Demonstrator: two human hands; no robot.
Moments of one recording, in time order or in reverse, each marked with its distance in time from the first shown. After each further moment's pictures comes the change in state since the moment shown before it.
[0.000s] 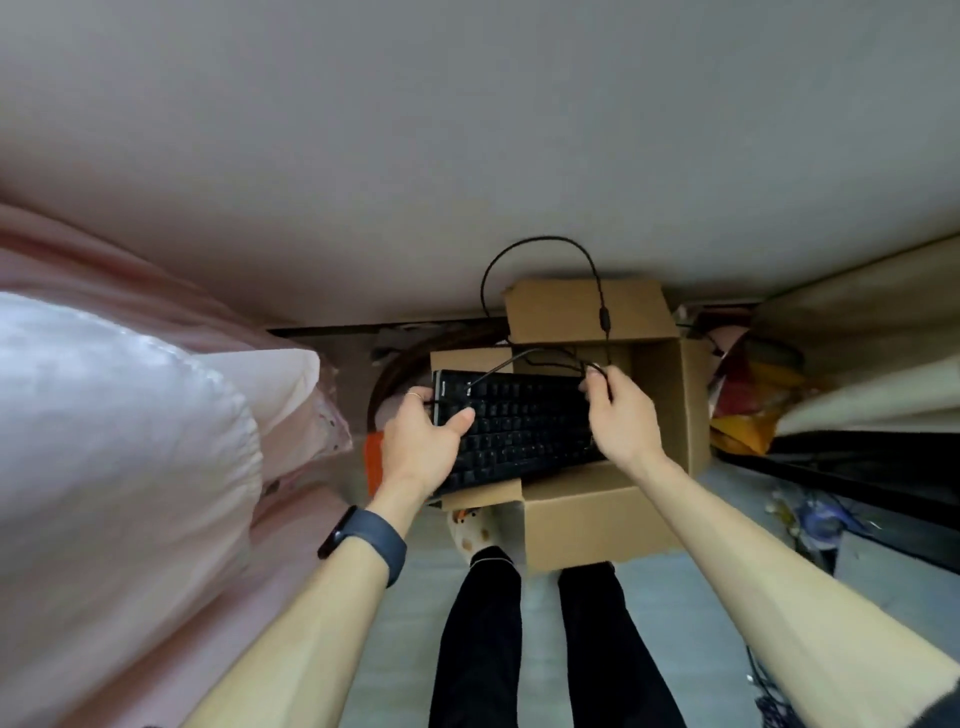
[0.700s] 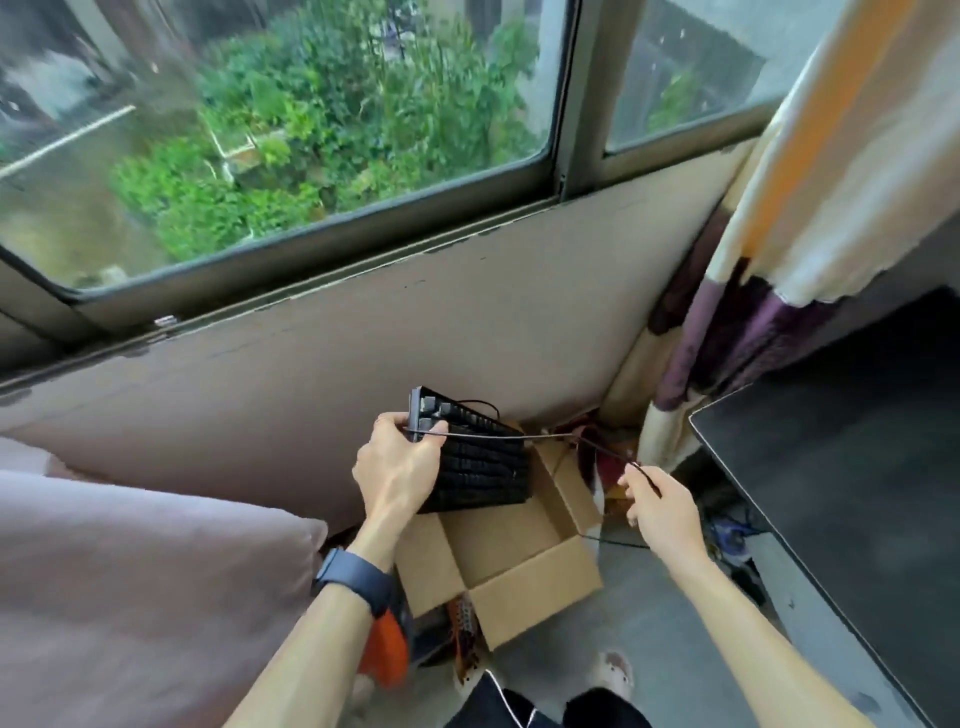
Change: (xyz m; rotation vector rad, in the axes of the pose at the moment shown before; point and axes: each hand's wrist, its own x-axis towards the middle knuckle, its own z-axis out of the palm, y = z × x) left_hand -0.249 0.197 -0.120 0.027 0.192 0.484; right_hand -0.265 -0.028 -0.200 0.488 0.529 0.155
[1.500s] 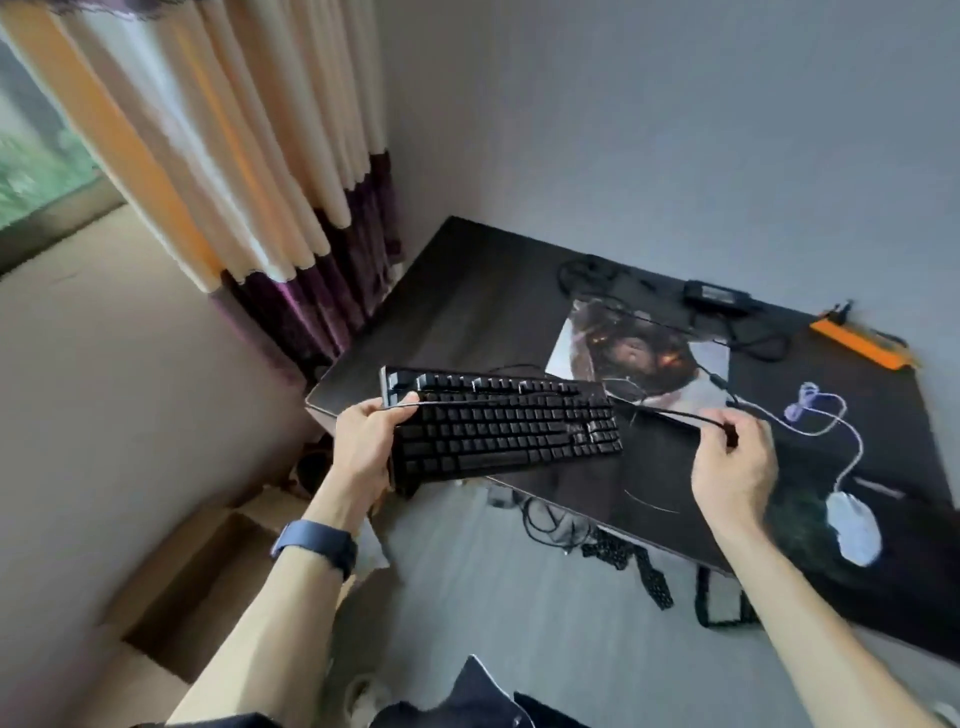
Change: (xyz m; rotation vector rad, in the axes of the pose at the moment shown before) left_hand -0.344 0.139 0.256 -0.391 -0.875 0.203; right_hand -0.217 0.243 -0.422 0.134 1.182 0.130
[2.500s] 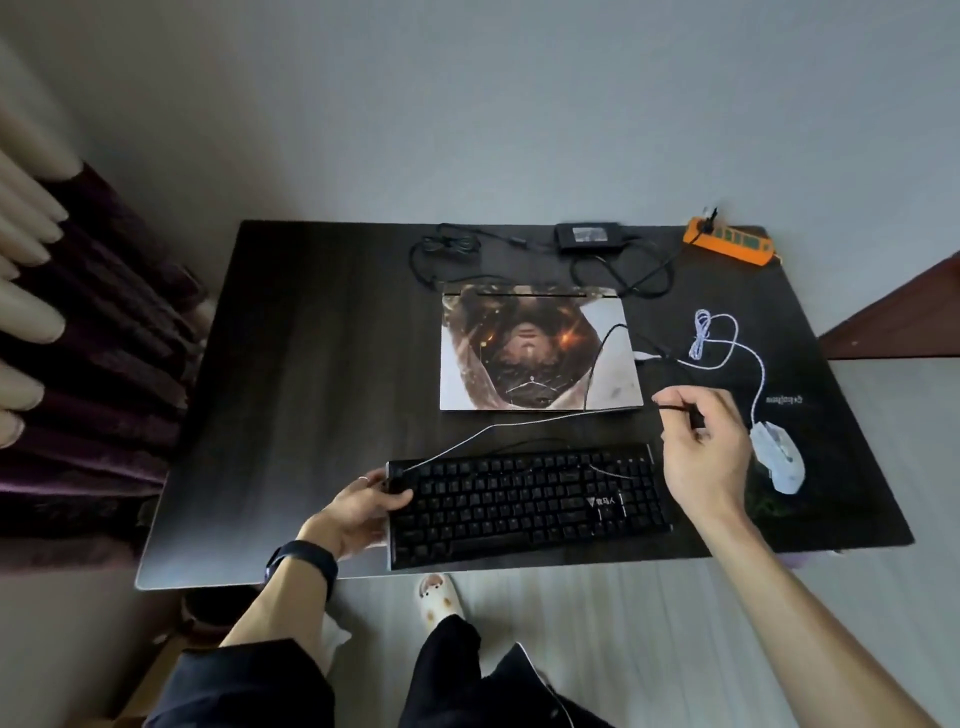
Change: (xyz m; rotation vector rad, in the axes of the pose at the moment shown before) left_hand 0.202 -0.062 0.148 0.426 -0.637 -0.635; right_hand 0.109 0.035 0.019 -0.042 0.177 0.010
